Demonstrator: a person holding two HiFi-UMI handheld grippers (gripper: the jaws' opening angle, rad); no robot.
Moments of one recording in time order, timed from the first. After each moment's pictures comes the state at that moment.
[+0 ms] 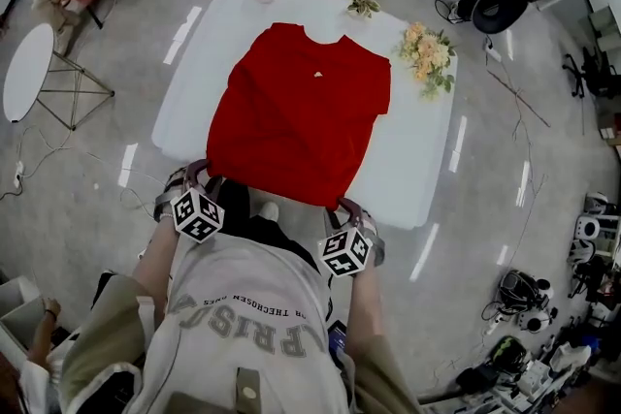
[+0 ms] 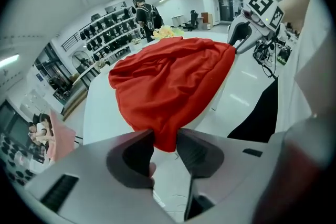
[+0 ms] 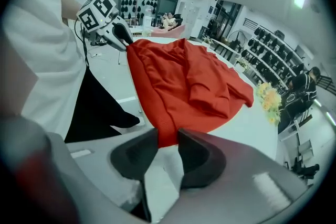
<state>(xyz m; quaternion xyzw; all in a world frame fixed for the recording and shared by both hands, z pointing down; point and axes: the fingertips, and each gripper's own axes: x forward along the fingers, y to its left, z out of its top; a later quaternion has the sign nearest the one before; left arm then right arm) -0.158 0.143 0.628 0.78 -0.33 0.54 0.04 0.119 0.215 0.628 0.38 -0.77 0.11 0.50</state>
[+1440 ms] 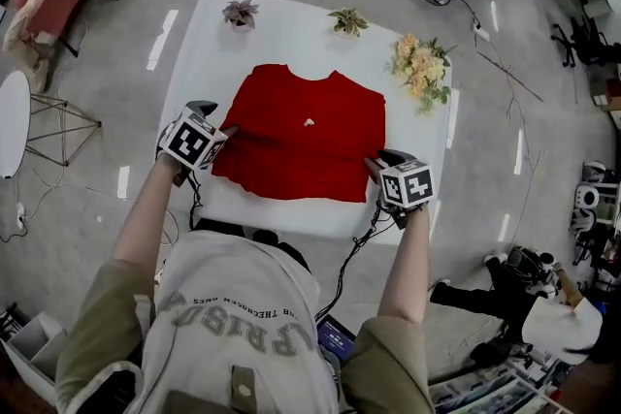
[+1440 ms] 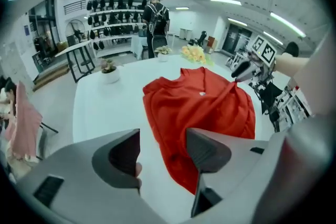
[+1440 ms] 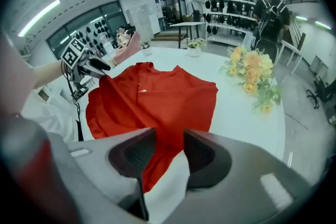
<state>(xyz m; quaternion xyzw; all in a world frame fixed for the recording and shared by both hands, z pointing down) -0.113 -0.102 0.578 0.82 -0.27 0.46 0.21 0.213 0.006 0.582 0.44 -0.72 0.37 0.38</state>
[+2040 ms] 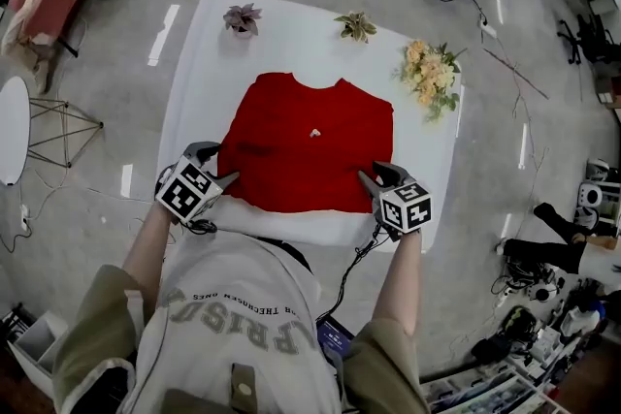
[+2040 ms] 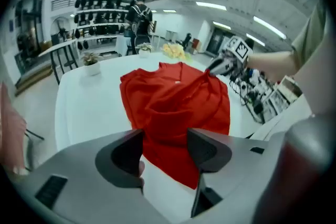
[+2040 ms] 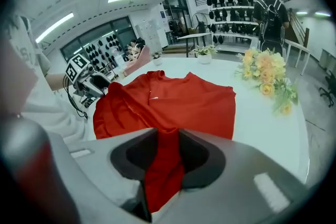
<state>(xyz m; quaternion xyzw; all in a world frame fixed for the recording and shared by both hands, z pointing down) -0.118 -0.037 0.587 0.85 -0.19 0.45 0.21 0.181 0.003 0.589 0.43 -0.78 0.35 0.31</state>
